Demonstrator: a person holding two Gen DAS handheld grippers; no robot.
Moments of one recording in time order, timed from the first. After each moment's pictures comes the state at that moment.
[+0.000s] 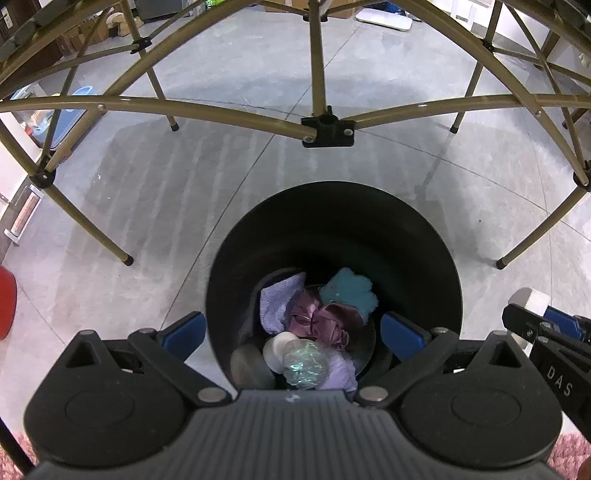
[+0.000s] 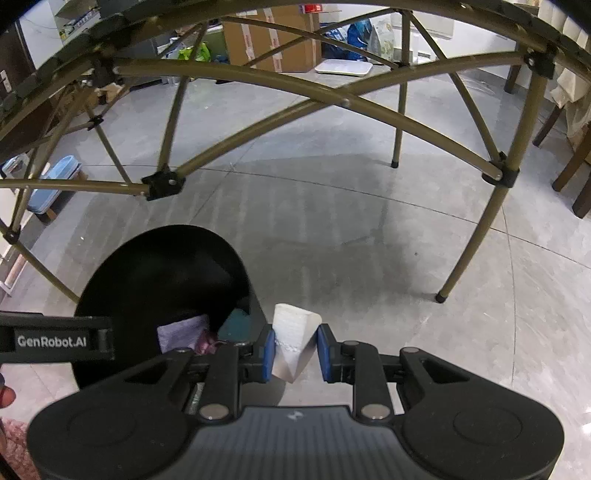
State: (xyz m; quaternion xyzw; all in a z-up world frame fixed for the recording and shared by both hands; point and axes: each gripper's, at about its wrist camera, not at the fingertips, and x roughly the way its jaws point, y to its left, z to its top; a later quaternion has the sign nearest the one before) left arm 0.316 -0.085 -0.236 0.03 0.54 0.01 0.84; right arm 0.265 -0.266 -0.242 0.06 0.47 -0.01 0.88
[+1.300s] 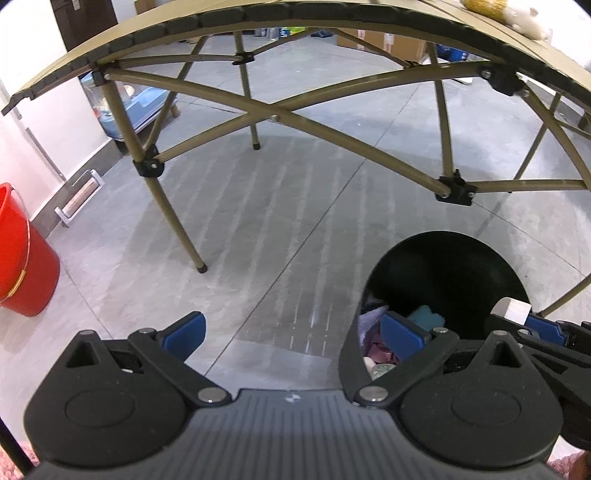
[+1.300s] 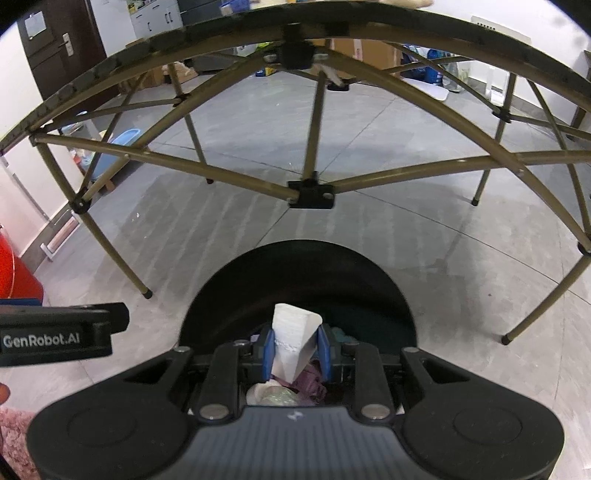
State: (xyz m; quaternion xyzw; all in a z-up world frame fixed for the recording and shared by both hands) left arm 0.292 0.025 -0.200 -0.01 0.49 0.09 0.87; right arm 0.289 -0.145 -0.221 0.01 0.46 0.08 0.88
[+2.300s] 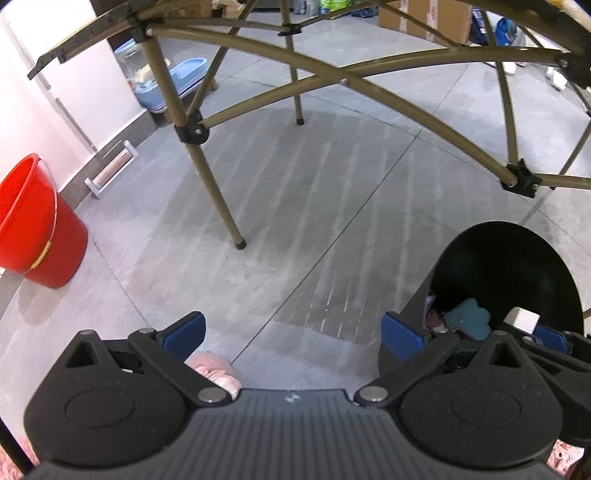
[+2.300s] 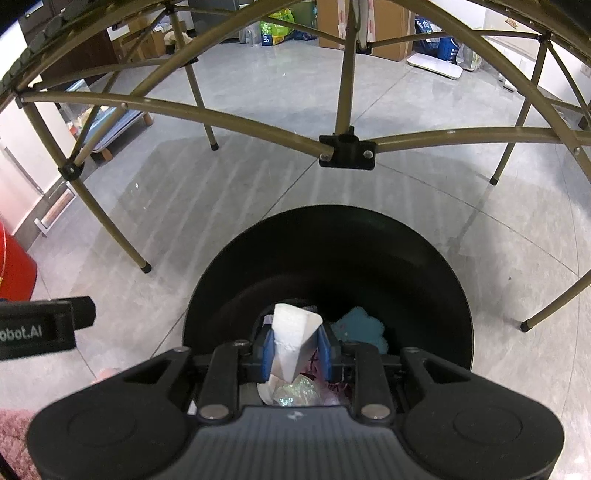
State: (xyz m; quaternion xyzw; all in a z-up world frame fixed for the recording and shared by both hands) left arm 0.298 0.057 -0.223 -0.02 0.52 0.15 0.84; right arm 0.310 -0.116 -0.260 0.00 0.51 0.08 0.86
